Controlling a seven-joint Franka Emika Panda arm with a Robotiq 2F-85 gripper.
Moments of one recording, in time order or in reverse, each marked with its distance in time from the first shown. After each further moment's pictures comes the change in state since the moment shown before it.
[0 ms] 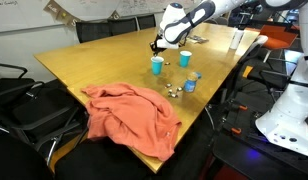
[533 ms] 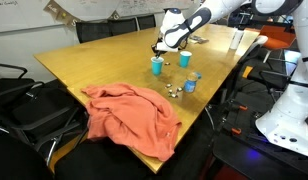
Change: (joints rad) arm 0.003 0.066 -0.046 0.035 -0.039 0.011 0.118
